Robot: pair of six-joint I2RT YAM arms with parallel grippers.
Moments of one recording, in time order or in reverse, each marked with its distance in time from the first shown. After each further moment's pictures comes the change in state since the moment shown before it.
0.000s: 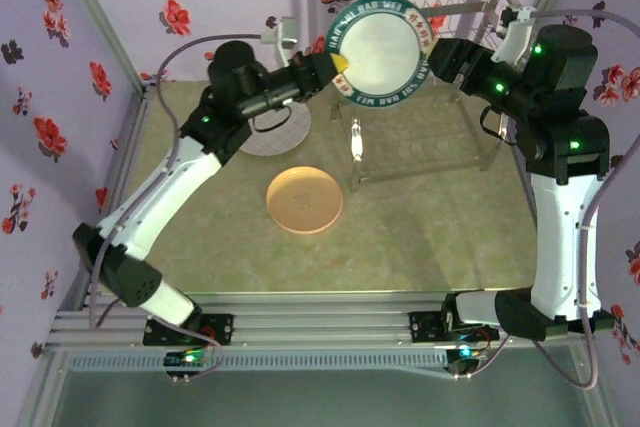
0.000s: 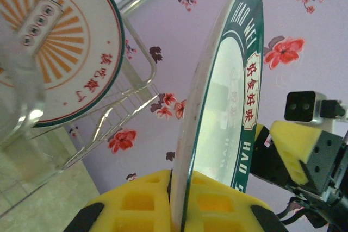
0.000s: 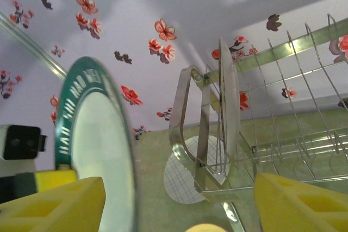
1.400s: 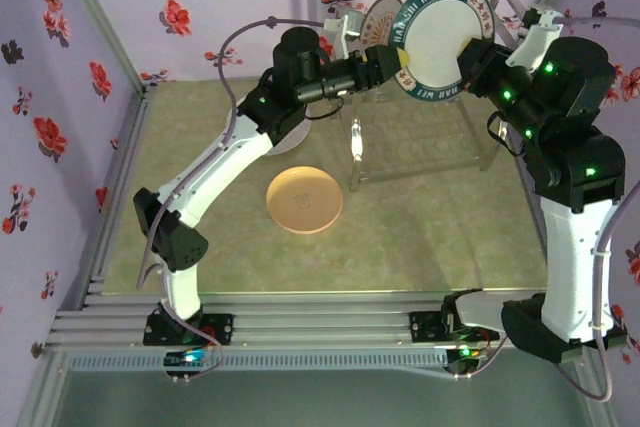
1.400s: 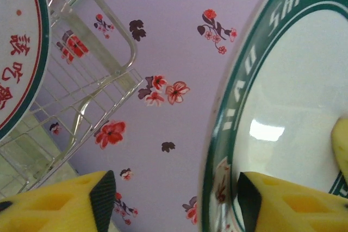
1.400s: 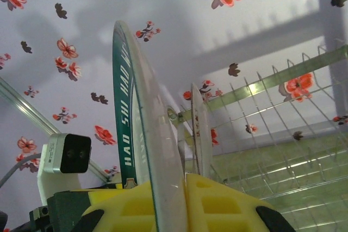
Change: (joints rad) left arm -0.153 0.369 0.418 -0.071 -0.005 0.079; right arm 0.100 -0.064 0.022 0.027 0.308 0.021
